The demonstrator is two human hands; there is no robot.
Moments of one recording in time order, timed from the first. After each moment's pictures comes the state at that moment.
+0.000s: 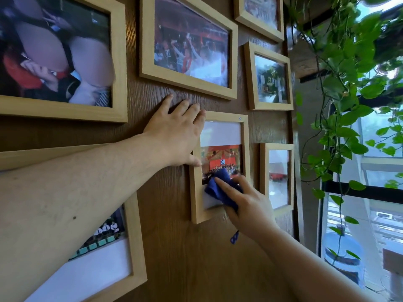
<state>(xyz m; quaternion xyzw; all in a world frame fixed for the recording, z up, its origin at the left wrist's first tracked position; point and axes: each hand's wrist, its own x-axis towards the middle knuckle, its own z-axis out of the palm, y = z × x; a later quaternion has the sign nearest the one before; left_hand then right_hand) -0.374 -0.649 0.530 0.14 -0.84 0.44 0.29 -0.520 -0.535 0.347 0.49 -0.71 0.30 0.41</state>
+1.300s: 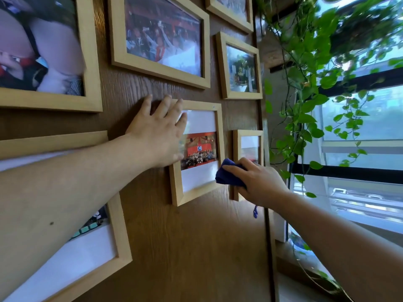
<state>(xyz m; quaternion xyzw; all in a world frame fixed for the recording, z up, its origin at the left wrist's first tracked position) -0.369 -0.639 0.509 0.11 -0.84 0.45 0.28 -0.541 -0.456 0.369 0.44 -0.81 0.07 0.38</state>
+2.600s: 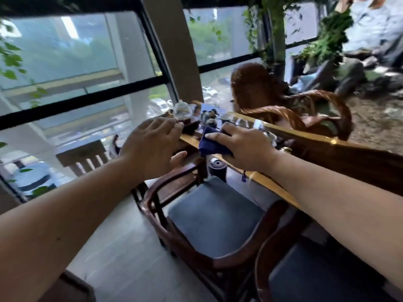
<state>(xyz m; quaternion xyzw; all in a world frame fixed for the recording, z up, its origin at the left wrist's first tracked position) -0.187 -0.234 0.273 -0.65 -0.71 0.01 0.27 -0.016 -0.059 0.220 -0.13 -0.96 -0.10 0.24</state>
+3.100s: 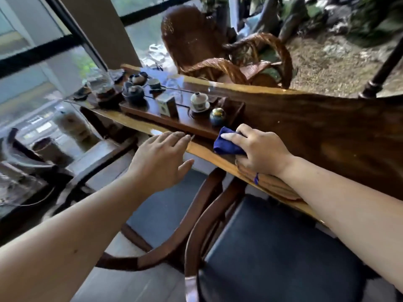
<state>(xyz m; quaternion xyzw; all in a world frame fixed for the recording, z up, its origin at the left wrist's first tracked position) -0.021 -0.033 0.122 -0.75 -0.64 -0.03 0.13 0.210 0.088 0.077 -0.31 -0.93 0.00 0.17</state>
